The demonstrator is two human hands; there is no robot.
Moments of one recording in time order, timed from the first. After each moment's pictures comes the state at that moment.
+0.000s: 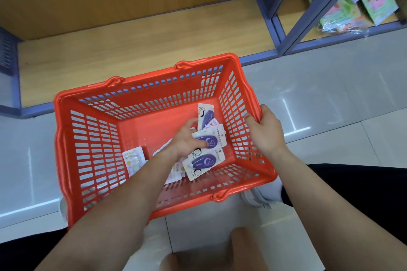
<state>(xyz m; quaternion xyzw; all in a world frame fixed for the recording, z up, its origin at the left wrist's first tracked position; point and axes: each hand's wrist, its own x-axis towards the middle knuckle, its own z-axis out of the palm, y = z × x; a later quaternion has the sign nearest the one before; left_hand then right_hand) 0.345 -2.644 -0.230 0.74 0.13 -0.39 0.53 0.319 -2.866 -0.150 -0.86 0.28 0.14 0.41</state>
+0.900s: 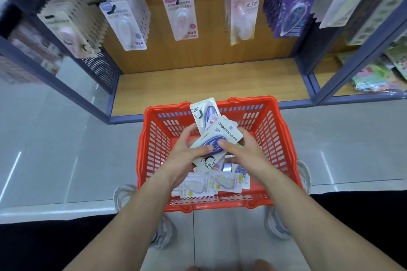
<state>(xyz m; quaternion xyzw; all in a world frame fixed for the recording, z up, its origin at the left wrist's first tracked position) 0.285 -2.557 -0.058 0.58 0.18 -0.19 0.77 0.305 -2.743 -0.067 -0.65 0.10 0.25 0.71</state>
